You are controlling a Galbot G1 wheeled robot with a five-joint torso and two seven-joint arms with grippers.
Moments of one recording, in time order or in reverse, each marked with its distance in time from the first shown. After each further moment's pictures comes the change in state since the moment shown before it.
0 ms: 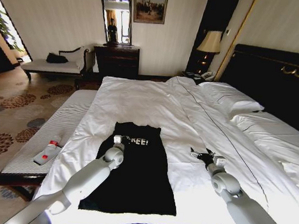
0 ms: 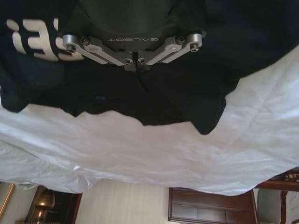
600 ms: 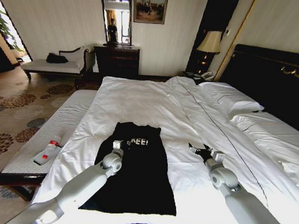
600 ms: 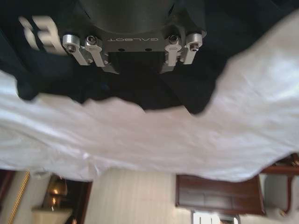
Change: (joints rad) left arm 0.046 0.086 -0.061 -0.125 0.012 -0.005 0.036; right arm 0.145 -0.036 -0.087 -0.017 0.151 -0.018 0.003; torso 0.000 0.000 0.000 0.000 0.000
